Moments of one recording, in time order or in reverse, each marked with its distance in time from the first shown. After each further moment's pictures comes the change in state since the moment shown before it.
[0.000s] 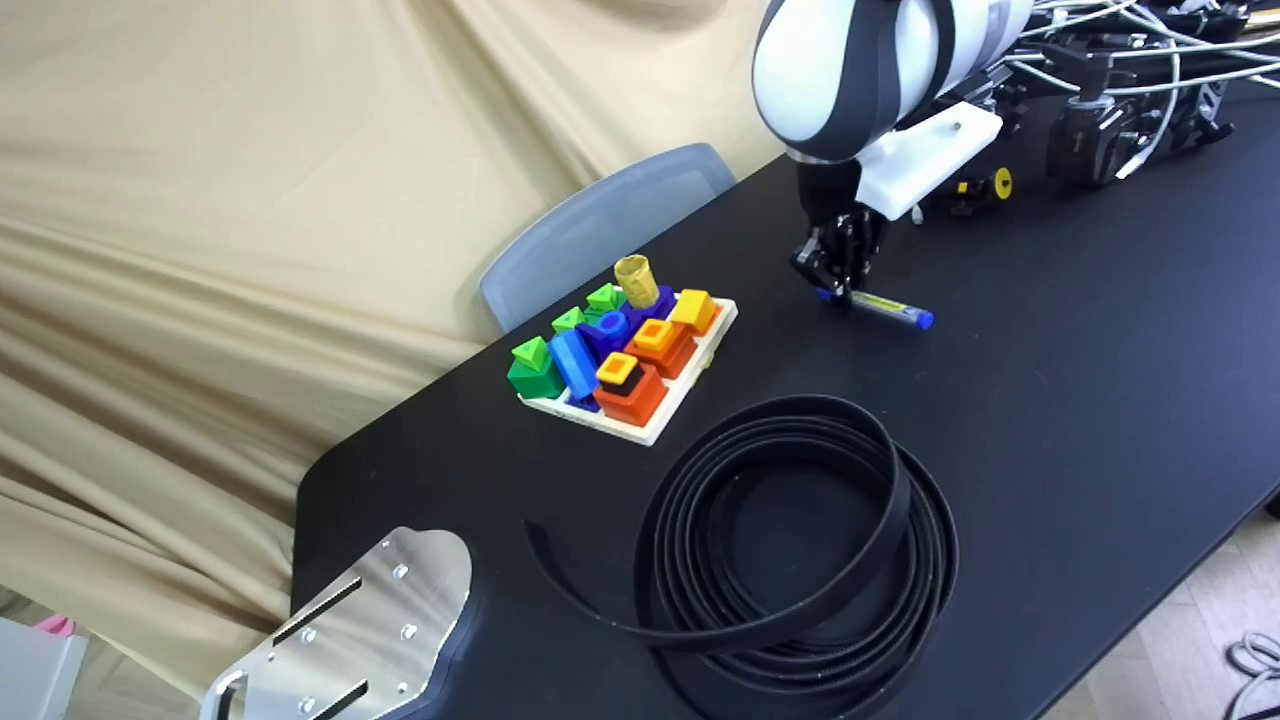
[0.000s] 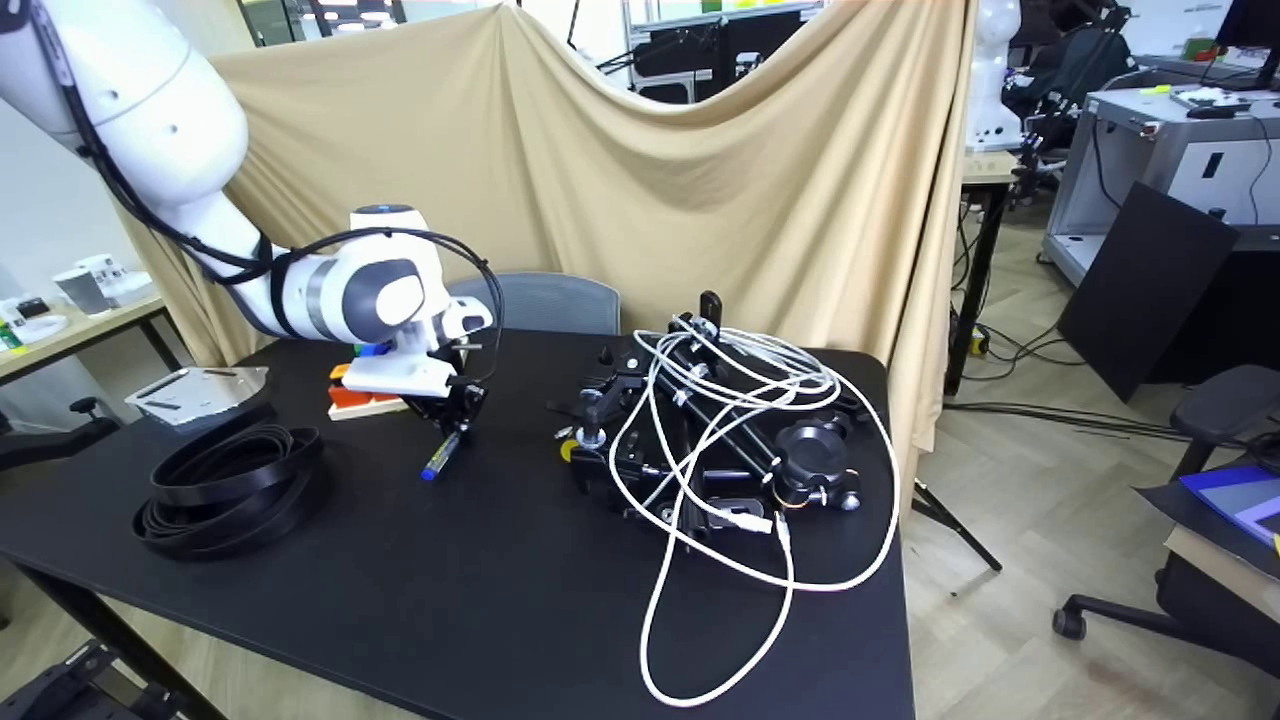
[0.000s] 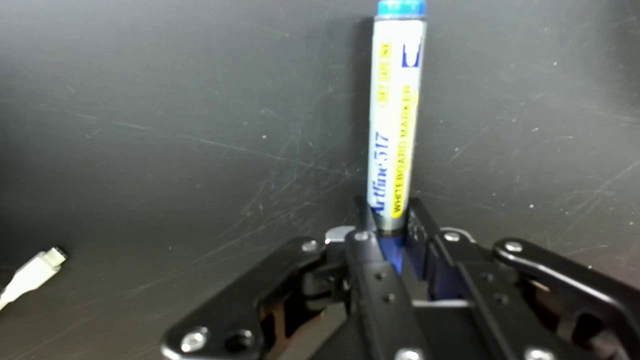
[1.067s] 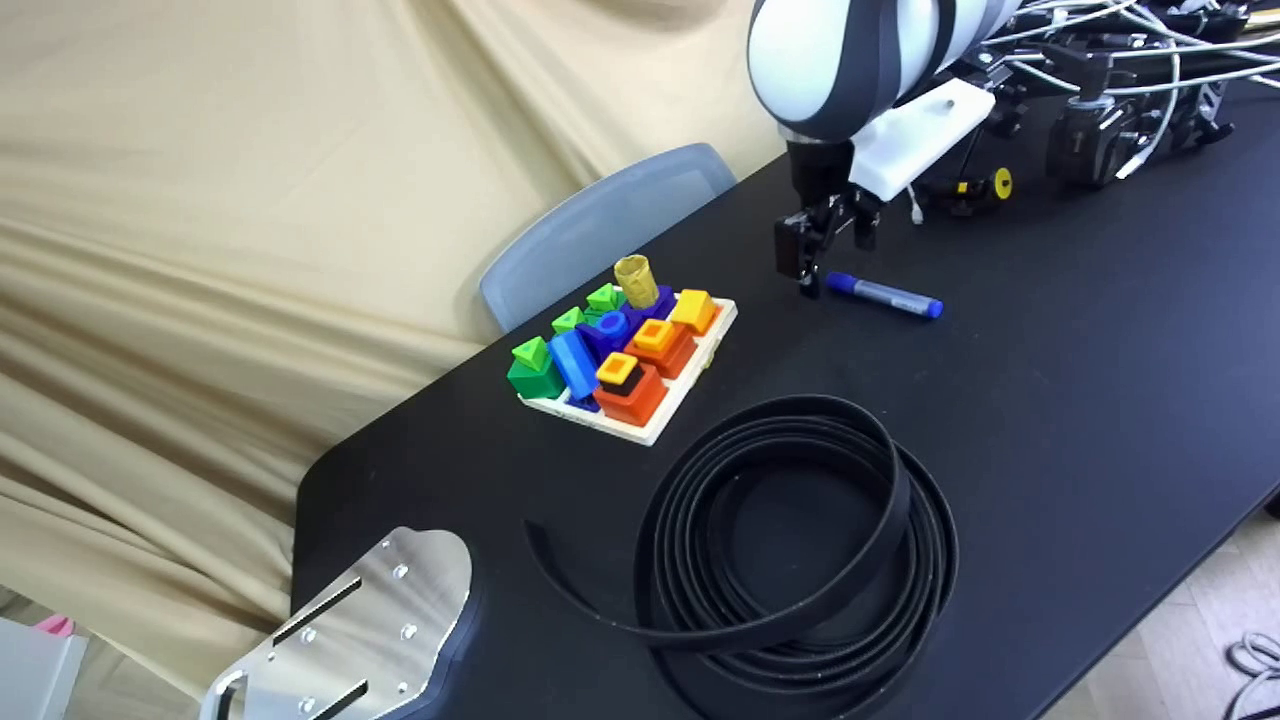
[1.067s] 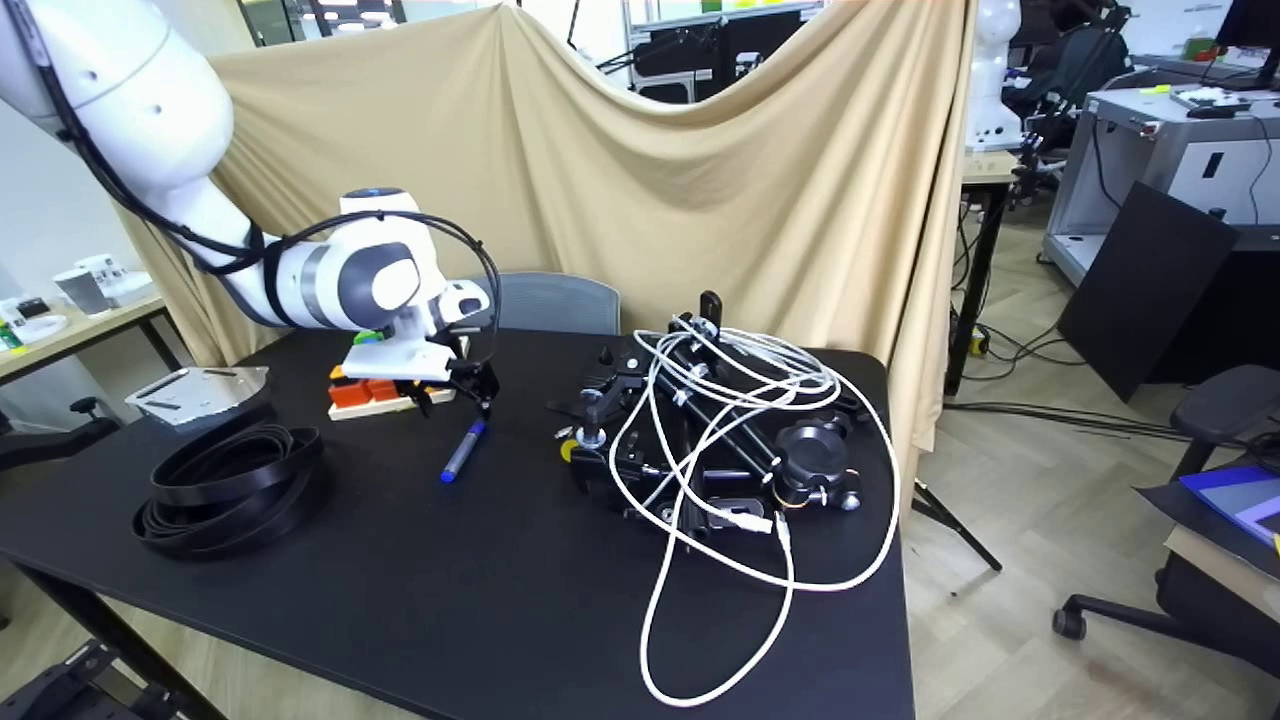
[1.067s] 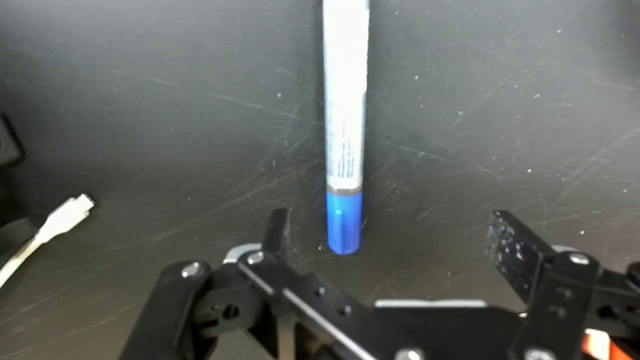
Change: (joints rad) arm 0.011 -0.035 -0.012 -0.003 -0.025 0.012 0.008
